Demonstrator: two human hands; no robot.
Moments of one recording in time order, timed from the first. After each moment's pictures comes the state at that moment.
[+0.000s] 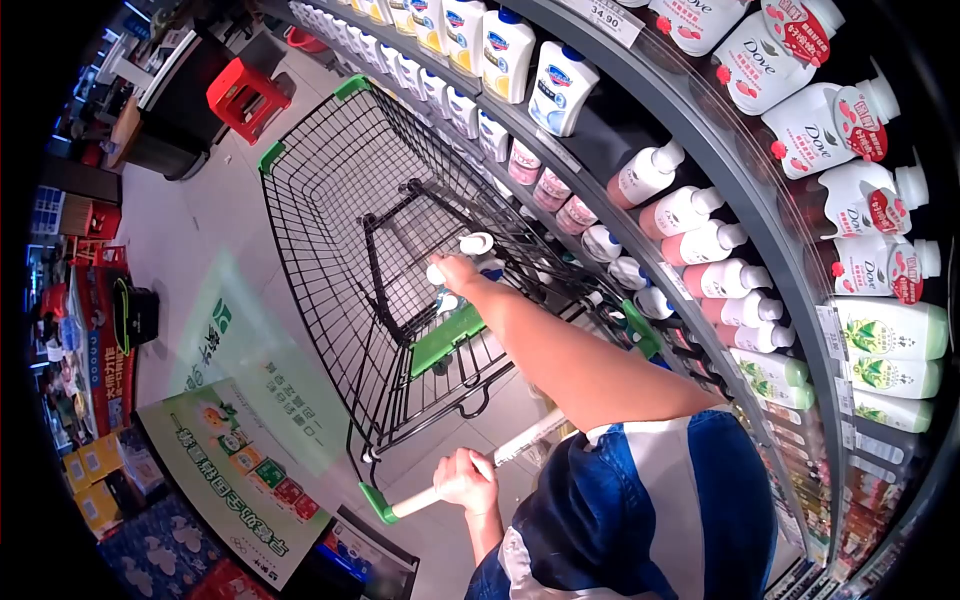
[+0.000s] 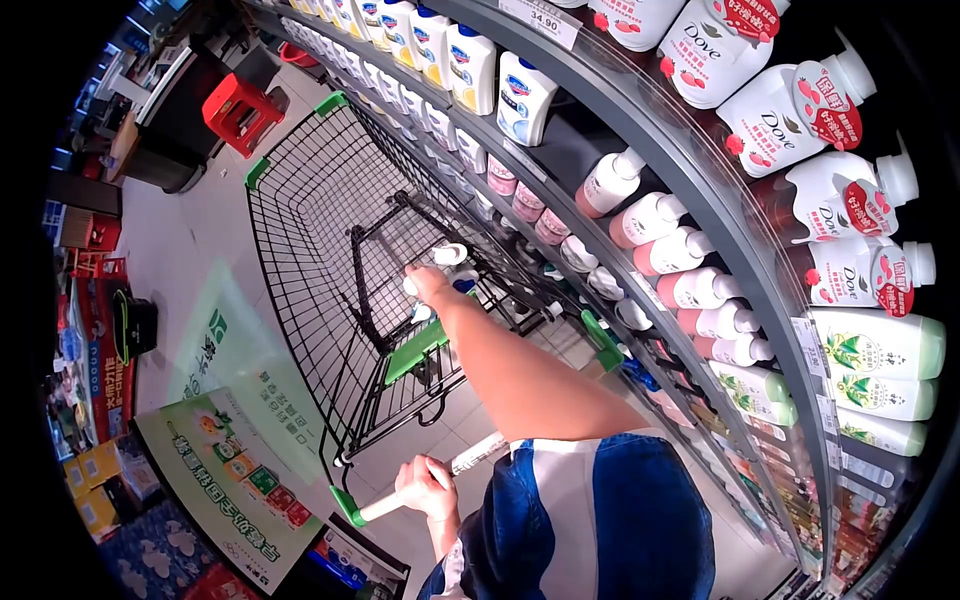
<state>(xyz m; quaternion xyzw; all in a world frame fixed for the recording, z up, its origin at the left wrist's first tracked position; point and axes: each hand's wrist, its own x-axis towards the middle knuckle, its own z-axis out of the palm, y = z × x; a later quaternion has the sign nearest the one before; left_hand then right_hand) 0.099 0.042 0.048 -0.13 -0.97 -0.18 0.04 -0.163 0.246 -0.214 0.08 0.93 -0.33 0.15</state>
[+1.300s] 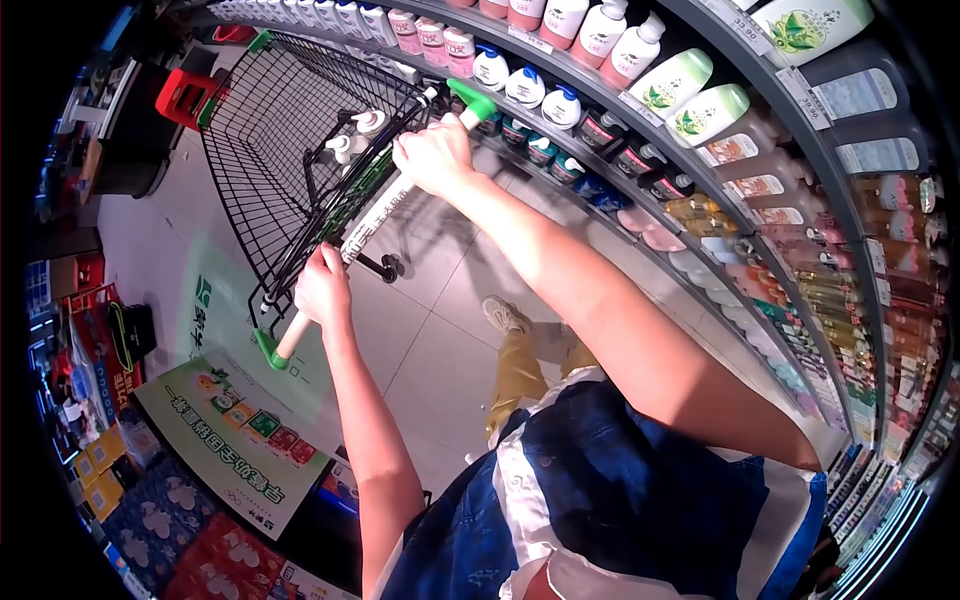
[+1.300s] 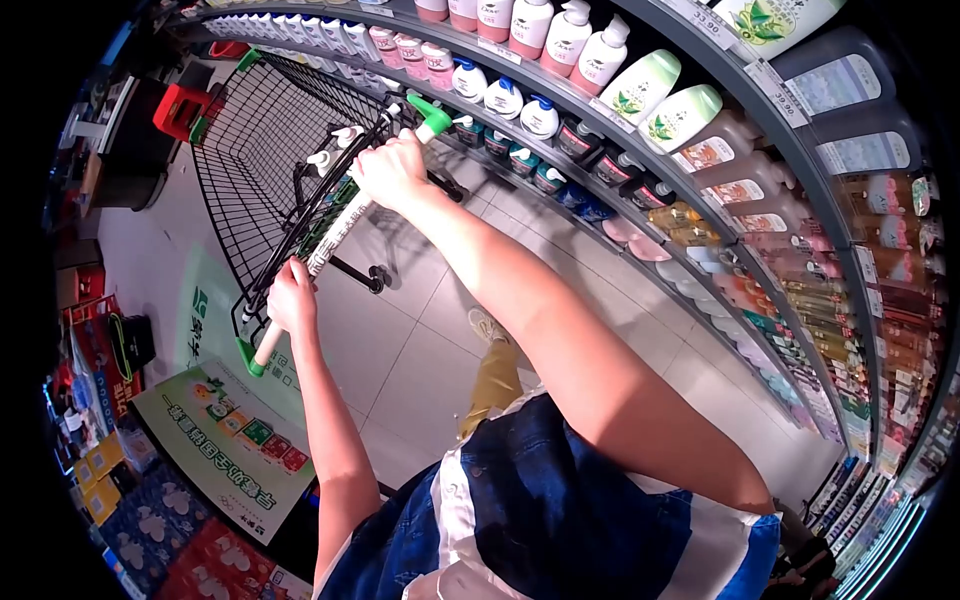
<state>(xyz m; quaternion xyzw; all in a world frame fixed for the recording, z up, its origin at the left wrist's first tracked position) 0.173 -0.004 0.030 -0.12 -0.99 -0.12 0.01 0.211 0.237 0.012 0.18 0.96 -0.12 -0.18</state>
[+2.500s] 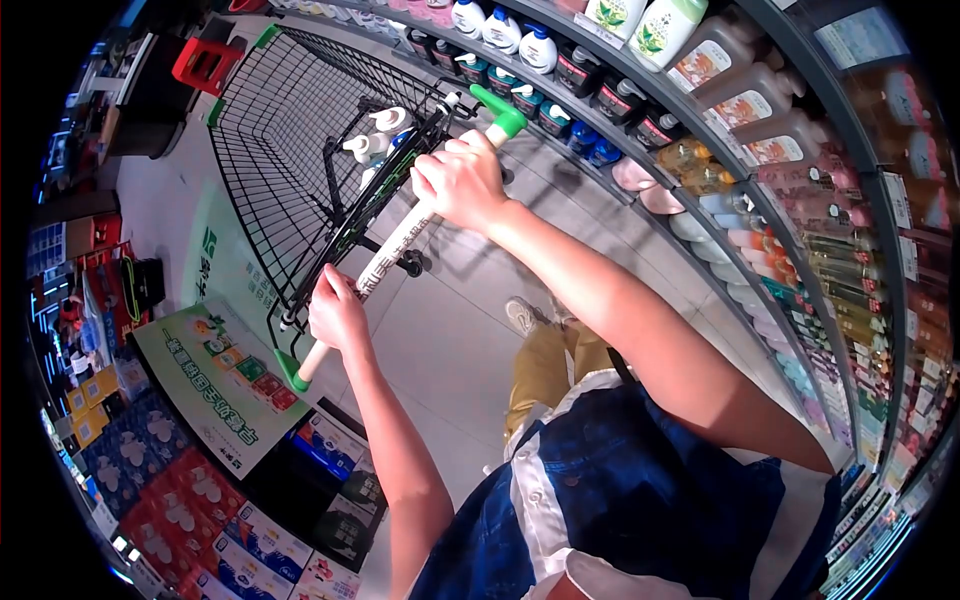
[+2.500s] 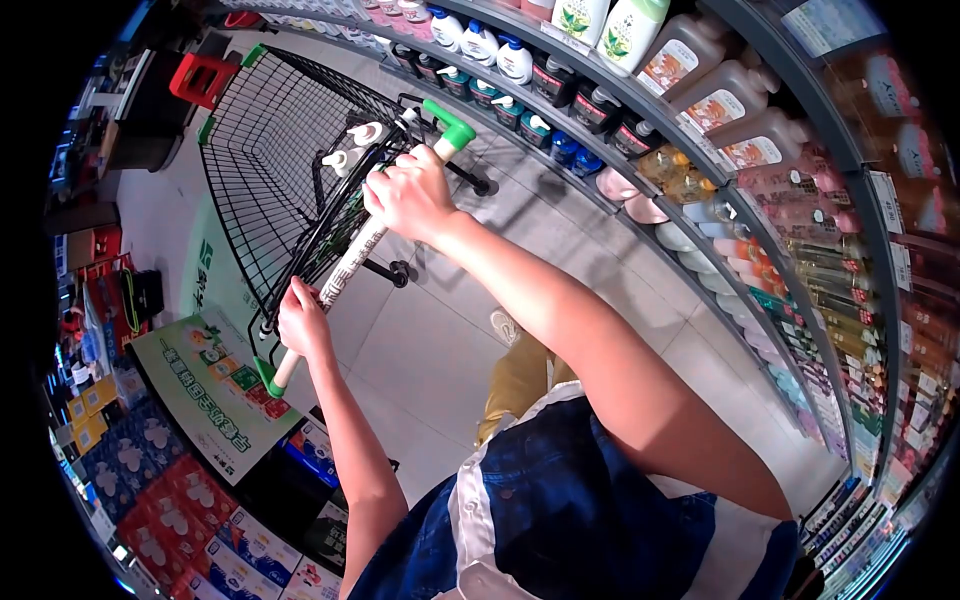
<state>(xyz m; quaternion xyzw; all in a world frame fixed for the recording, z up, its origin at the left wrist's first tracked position) 0.402 -0.028 0.033 -0.01 -0.99 -0.12 0.06 0.439 0.210 0.000 0.07 0.90 -0.23 -0.37</state>
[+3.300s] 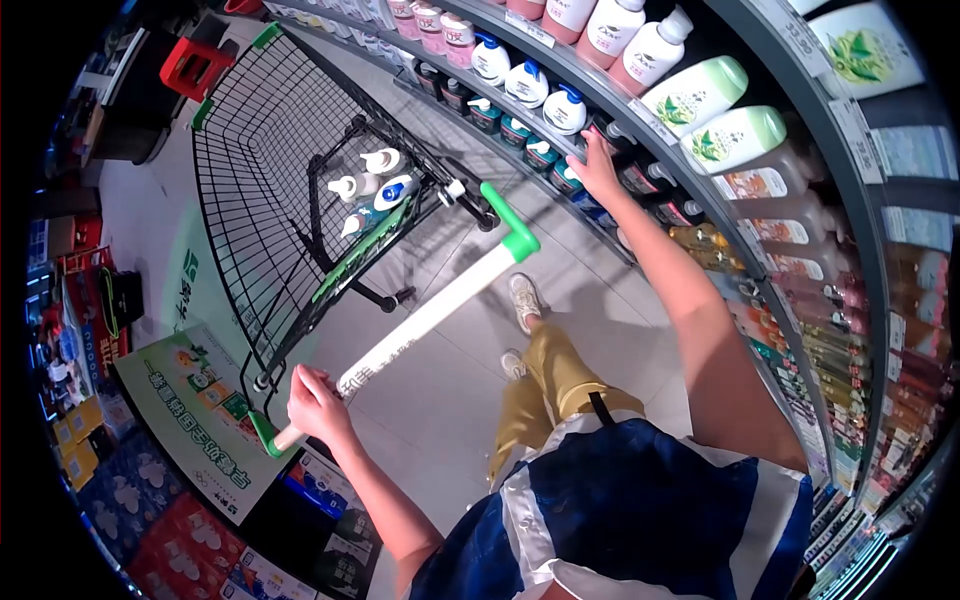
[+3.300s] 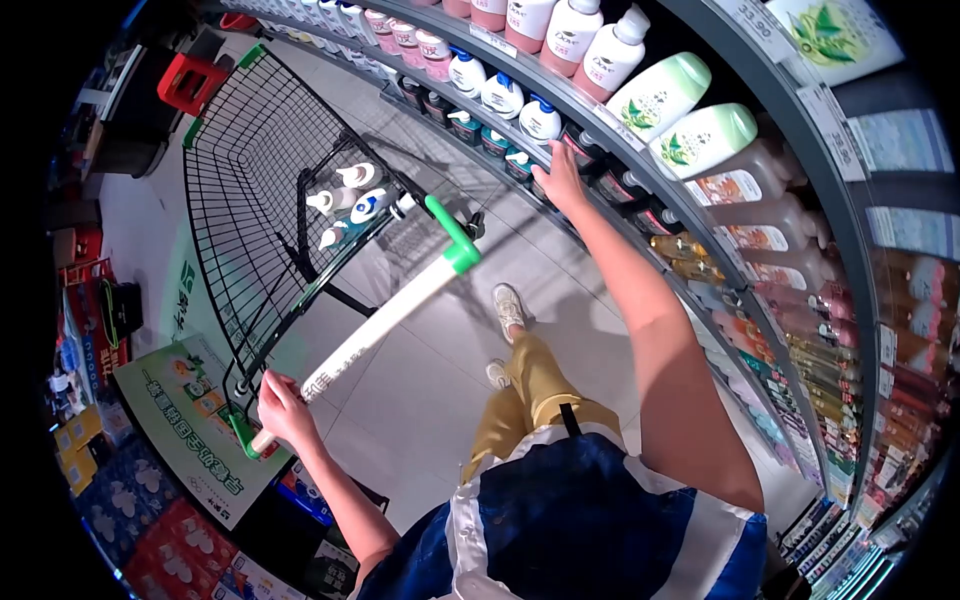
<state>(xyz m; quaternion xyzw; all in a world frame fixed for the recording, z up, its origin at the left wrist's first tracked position) 0.307 -0.042 0.029 0.00 -0.96 -0.26 0.04 0.390 0.464 -0.208 0.29 0.88 -0.33 -0.19</state>
